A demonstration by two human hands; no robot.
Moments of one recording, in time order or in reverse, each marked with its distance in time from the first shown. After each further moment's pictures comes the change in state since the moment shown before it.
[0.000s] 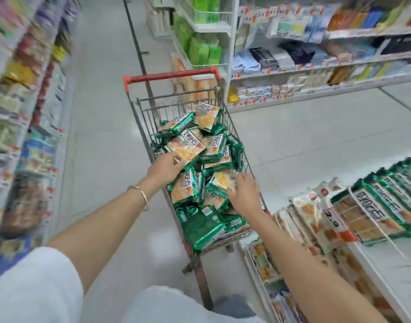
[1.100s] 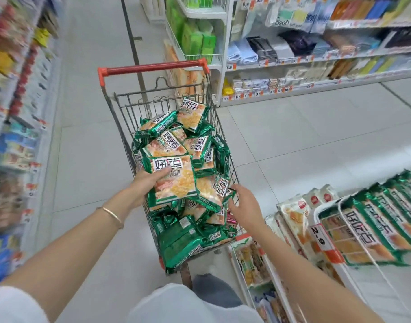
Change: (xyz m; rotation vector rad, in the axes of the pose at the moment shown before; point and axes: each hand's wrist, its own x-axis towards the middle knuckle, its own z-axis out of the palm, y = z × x) left_hand 0.030 0.001 0.044 -0.839 -0.150 -0.497; right_hand 0.027 0.079 -0.009 0.194 -0.125 0.037
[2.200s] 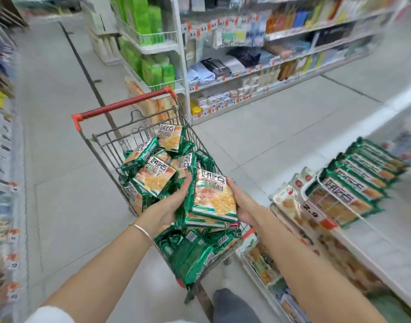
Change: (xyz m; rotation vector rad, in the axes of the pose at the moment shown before) left_hand -0.042 0.030 0.061 0.223 -0.529 -0.164; right_hand -0.013 -0.065 -0.033 1.138 -0.175 0.618
